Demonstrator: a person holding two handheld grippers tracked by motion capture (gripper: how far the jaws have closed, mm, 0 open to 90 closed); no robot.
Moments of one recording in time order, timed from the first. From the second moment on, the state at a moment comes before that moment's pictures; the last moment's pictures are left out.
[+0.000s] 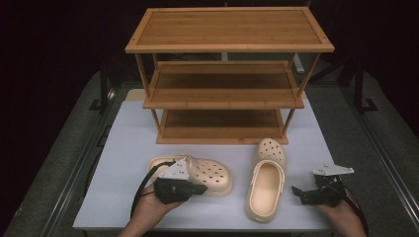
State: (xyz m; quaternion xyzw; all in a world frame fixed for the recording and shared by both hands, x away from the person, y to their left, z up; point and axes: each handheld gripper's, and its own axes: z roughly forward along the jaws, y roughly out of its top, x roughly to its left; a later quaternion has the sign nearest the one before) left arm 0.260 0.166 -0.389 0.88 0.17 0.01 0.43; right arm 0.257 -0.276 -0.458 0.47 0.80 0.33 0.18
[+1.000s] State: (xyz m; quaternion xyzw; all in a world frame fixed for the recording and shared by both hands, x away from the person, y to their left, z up) left arm 0.287 0.114 -0.404 0.90 0.21 0.06 0.39; right arm 0.258 -0.277 -0.458 0.47 0.80 0.33 0.18
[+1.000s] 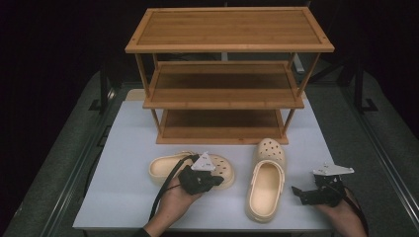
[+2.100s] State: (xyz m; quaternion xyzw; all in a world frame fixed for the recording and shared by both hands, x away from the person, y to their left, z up) left arm 0.312 0.204 -0.357 0.86 0.24 0.03 0.44; right arm 0.258 -0.277 -0.458 0.47 0.80 0.33 0.18
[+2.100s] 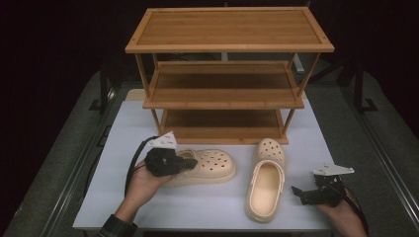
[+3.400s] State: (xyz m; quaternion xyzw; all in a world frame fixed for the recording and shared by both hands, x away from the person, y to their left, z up) left arm 0.354 0.303 -0.415 0.85 0.34 0.06 0.40; right arm 0.258 -0.277 -0.458 0.47 0.80 0.33 0.18
